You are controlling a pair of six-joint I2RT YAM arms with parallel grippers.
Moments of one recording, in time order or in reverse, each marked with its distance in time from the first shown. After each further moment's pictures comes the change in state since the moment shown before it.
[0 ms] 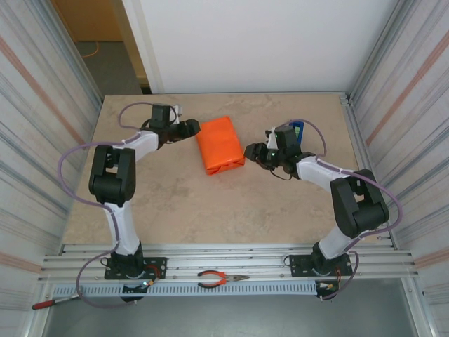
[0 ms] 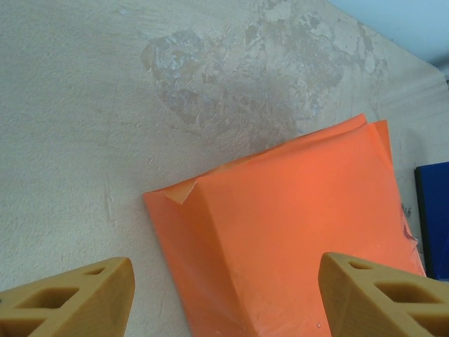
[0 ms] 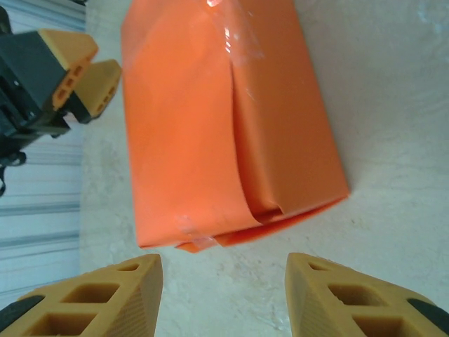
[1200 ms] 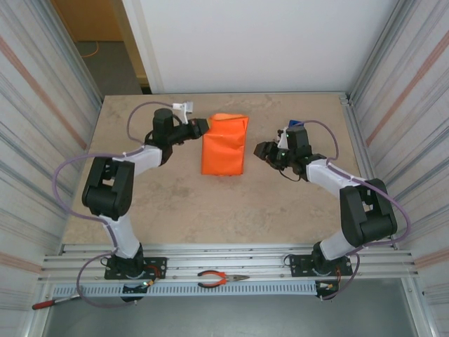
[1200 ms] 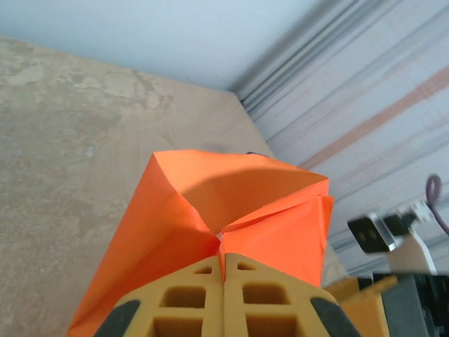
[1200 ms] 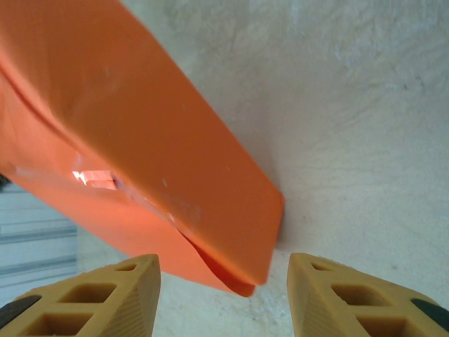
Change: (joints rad) left arm -0.097 -0.192 -0.316 0.632 0.258 -0.134; right arm -0.083 -0.094 -0.028 -0.049 0.017 0.000
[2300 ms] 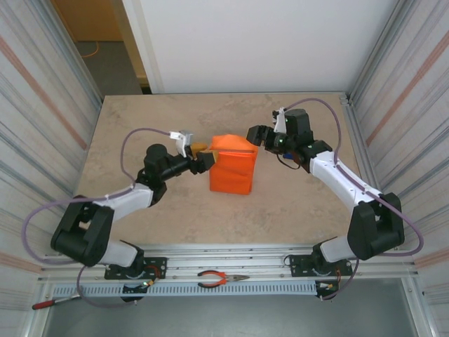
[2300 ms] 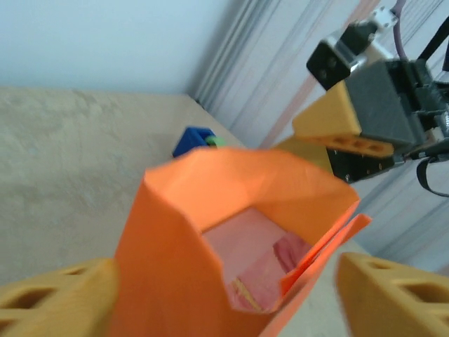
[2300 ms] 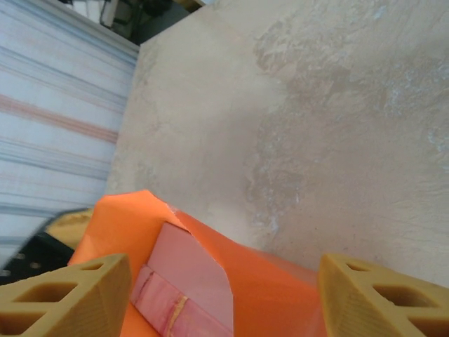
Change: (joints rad) left arm -0.138 -0.455 -0.448 0.137 -0.136 0.164; right arm 0.080 -0.103 0.224 -0.230 0.061 -0.131
